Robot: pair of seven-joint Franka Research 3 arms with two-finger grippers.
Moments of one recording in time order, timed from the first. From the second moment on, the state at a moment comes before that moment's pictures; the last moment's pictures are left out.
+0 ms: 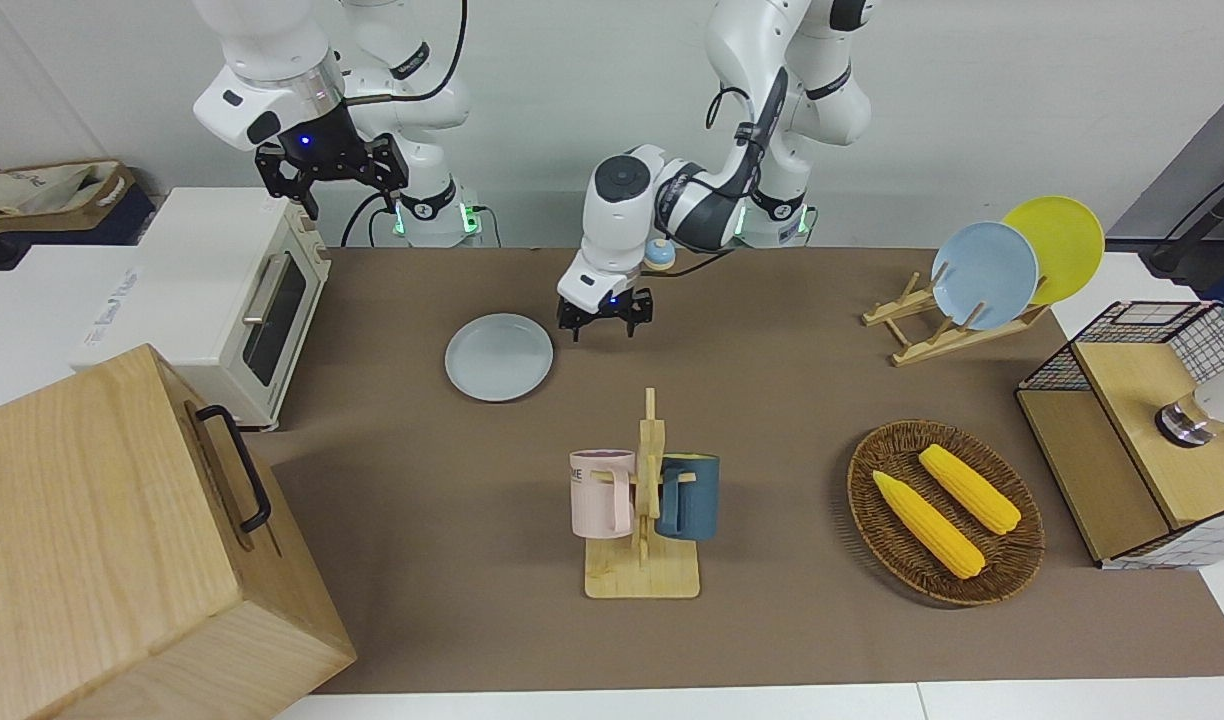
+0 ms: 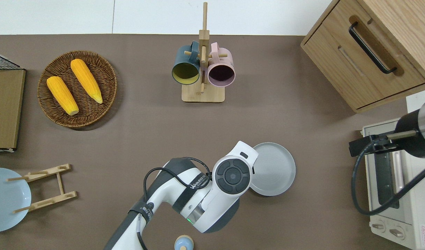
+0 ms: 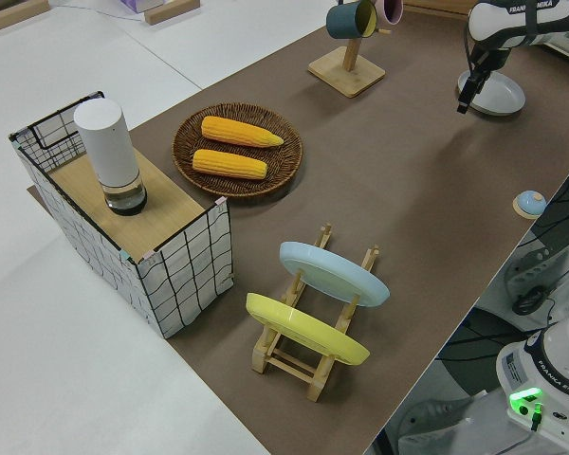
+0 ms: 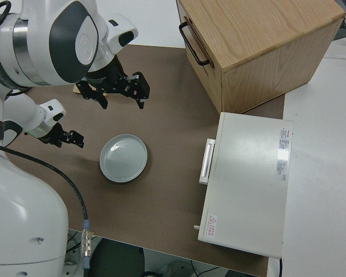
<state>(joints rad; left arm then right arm) -0.62 0.23 -0.11 -1.94 -0.08 2.17 -0.74 -0.03 -0.02 0.14 -1.48 0.00 1.33 0.02</state>
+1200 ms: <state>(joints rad) -0.09 -0.01 -0.09 -1.91 -0.12 1.81 -0.08 -0.03 -0.02 0.14 -1.48 0.00 1.33 0.02</state>
